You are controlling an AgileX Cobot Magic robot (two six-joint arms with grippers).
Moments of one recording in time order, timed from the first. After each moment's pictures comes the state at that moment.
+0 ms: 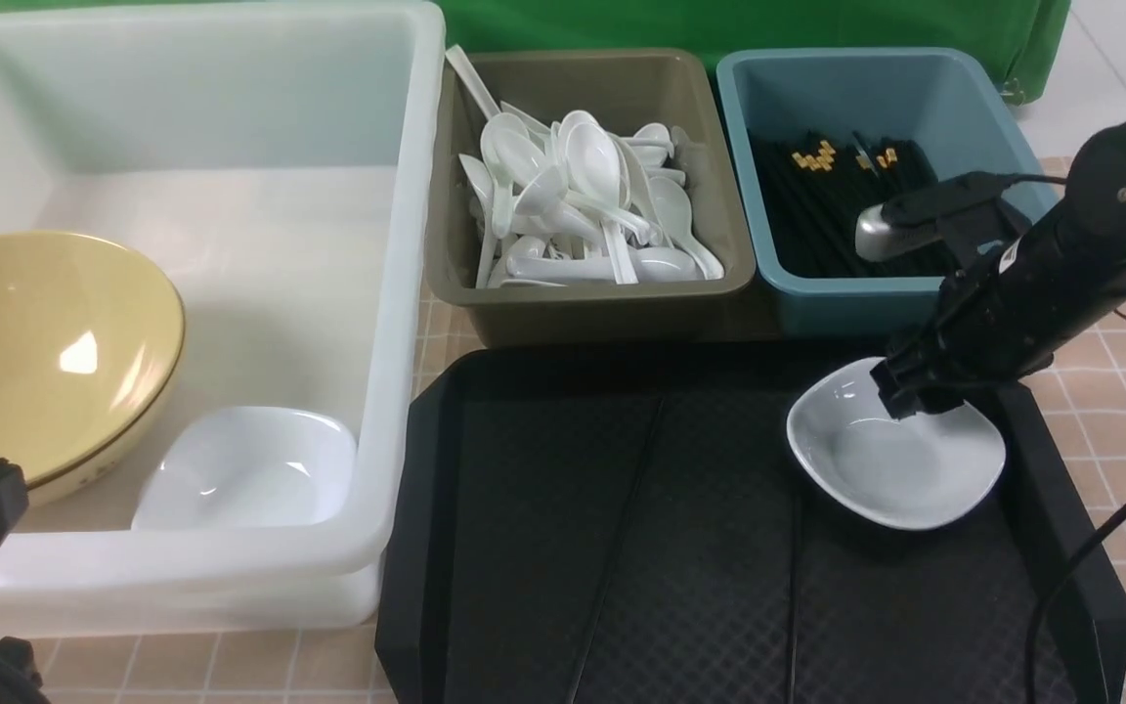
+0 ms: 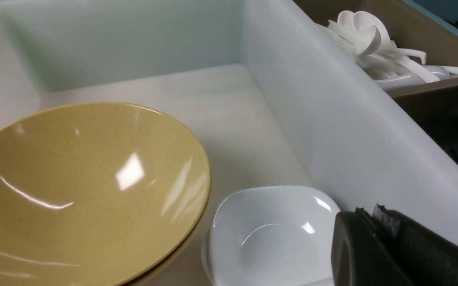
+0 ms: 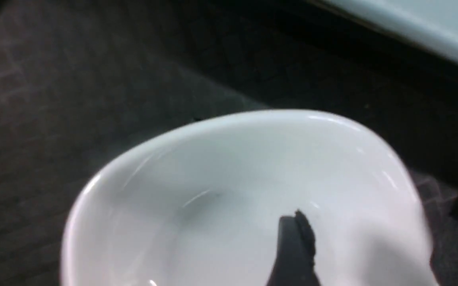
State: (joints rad) right arm 0.18 1.83 -1.19 0.11 0.65 -0.28; left arm -0.22 0.32 -0.42 0.07 0.50 -0.02
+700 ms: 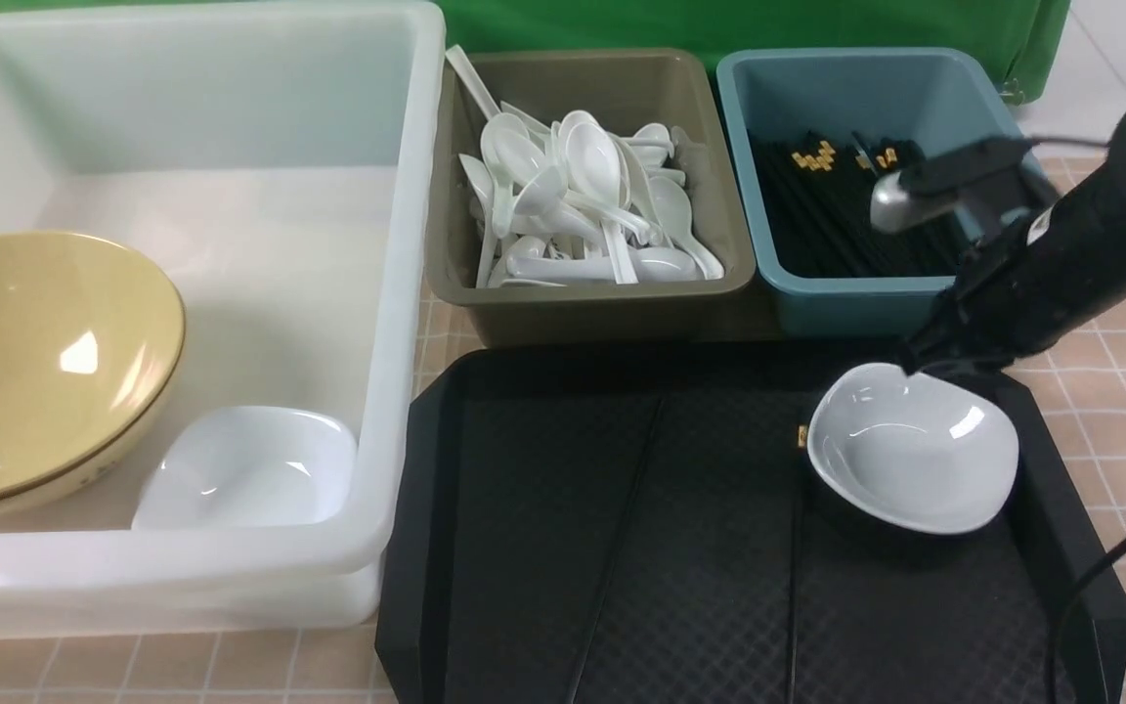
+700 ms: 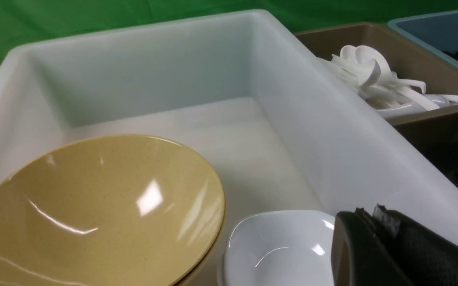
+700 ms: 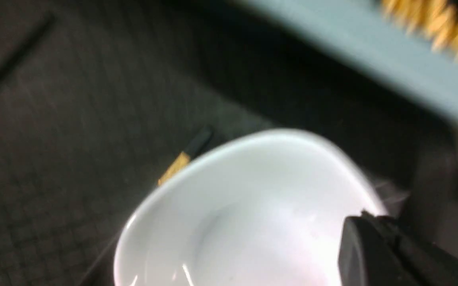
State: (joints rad) right arm 0.18 1.69 -1.19 0.11 0.67 -0.32; left arm -0.22 0.21 -0.42 0.11 0.52 -0.02
